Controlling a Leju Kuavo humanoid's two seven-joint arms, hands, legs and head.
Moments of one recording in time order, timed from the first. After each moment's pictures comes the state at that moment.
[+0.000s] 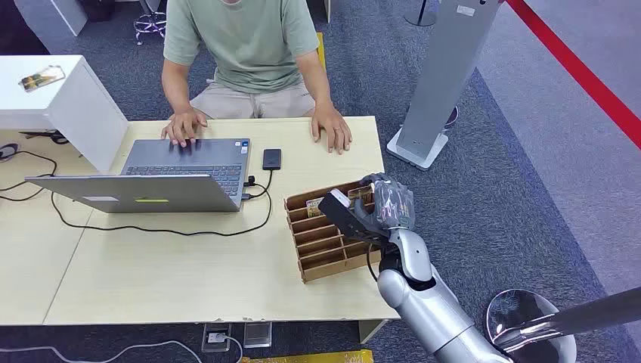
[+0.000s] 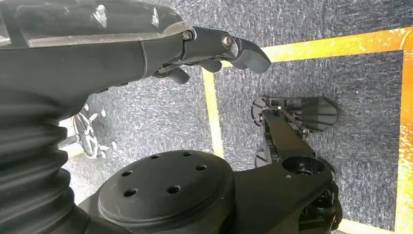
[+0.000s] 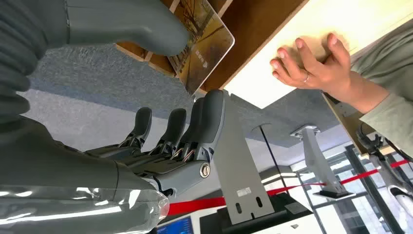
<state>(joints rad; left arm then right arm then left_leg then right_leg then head) -0.11 0.09 -1.22 -0.21 1.31 0.10 0.01 -0.42 -0.02 0.68 -1.14 1.01 -0.44 0.35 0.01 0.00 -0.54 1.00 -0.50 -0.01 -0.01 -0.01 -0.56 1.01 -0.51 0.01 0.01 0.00</state>
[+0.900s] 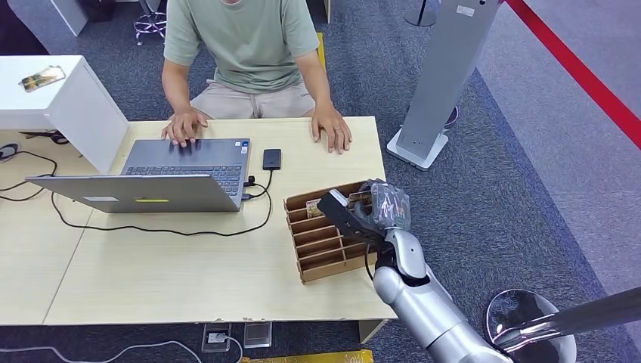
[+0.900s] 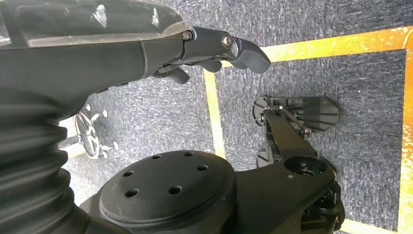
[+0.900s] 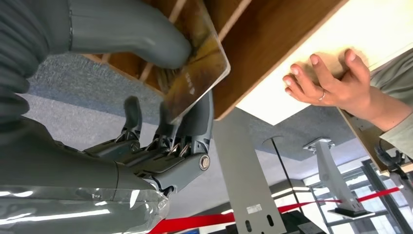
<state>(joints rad) -0.11 0.09 -1.22 -0.21 1.30 0.09 0.02 -0.45 0.01 0.68 -1.04 0.97 -0.45 0.35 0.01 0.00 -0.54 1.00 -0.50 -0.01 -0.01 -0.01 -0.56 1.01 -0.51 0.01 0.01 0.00</state>
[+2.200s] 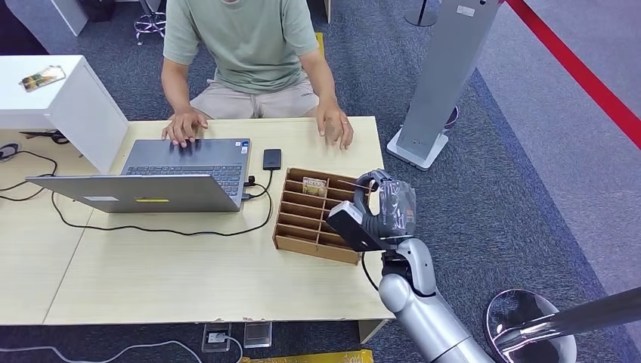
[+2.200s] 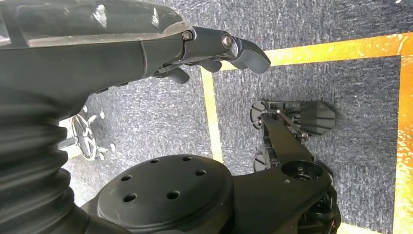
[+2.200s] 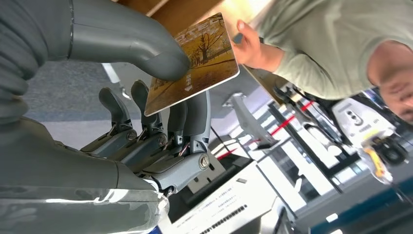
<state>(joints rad) -0.11 0.09 -1.22 -0.21 1.31 0.10 0.00 -0.36 0.02 0.61 -1.16 0.86 -0.69 -0.07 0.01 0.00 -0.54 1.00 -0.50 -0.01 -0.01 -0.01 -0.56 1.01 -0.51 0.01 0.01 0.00</state>
